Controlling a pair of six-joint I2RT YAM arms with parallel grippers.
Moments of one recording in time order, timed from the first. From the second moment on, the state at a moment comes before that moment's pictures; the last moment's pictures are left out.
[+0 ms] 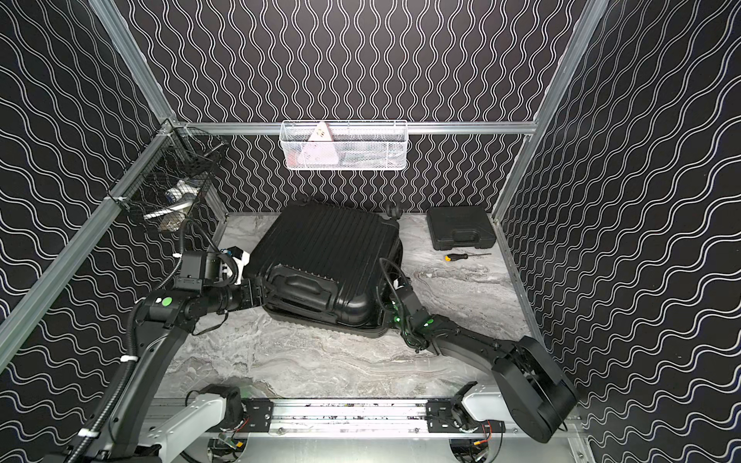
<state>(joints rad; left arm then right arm) -0.04 1.01 1.08 -0.99 0.33 -0.35 0.70 1.34 0.55 0.02 0.06 0.69</state>
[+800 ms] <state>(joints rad) -0.32 1.16 1.10 -0.92 0.07 -0.88 0.76 1.17 0.54 -0.01 0.24 0.60</state>
